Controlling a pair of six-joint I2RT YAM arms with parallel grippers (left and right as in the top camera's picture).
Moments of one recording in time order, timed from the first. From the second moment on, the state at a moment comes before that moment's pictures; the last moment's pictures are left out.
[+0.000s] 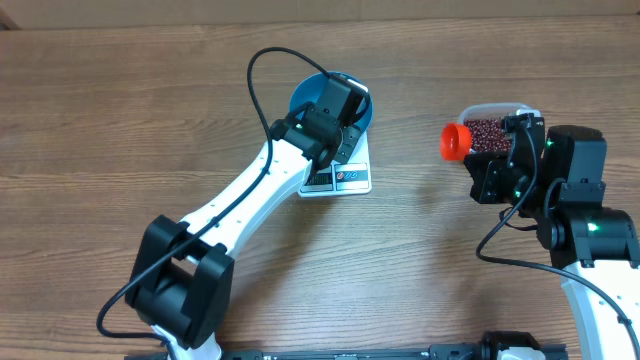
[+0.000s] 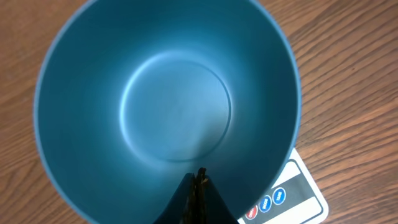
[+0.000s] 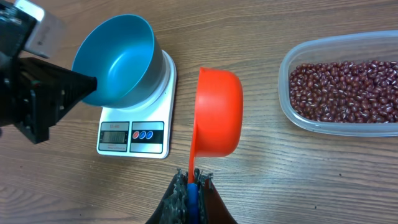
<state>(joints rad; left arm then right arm) -0.59 1.87 1.45 -0.55 -0.18 -0.05 -0.03 1.06 1.01 -0.76 -0.35 0.10</state>
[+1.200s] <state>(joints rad) -0.59 1.92 1.45 -0.58 -0.18 -0.05 -0.03 1.06 1.01 -0.76 -0.35 0.10</state>
